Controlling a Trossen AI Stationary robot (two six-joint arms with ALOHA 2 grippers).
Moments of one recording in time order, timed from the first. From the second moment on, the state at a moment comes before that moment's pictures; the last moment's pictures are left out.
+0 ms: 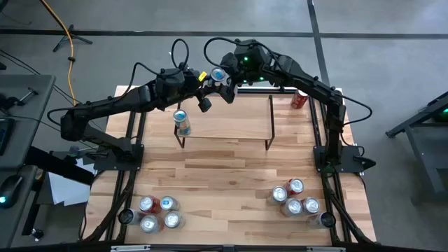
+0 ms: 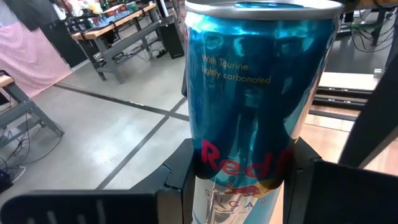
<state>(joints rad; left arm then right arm) 0.31 1.32 1.29 -0.24 -0.35 0.19 -0.35 1.93 2.31 -0.90 -0.08 -0.03</state>
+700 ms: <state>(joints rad) 0.31 1.32 1.29 -0.26 -0.35 0.19 -0.34 1.93 2.31 -0.86 -0.06 -0.03</state>
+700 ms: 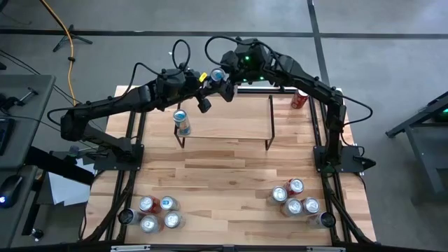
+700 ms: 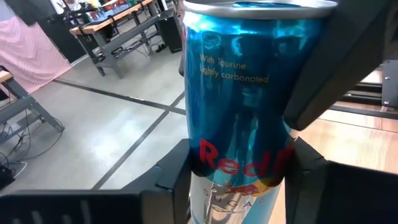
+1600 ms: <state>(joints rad) 0.39 0.94 1.43 -0.78 -0.38 -0.02 -0.25 2.04 2.31 -0.89 0.04 -0.06</state>
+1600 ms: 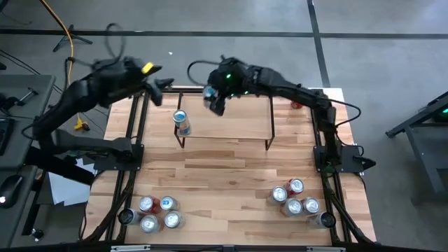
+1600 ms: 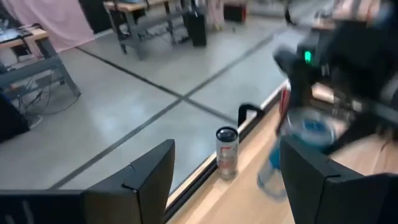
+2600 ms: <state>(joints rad) 0.39 0.77 1.26 -0.65 -0.38 -0.14 -0.23 2.11 2.31 -1.00 0.02 0.13</state>
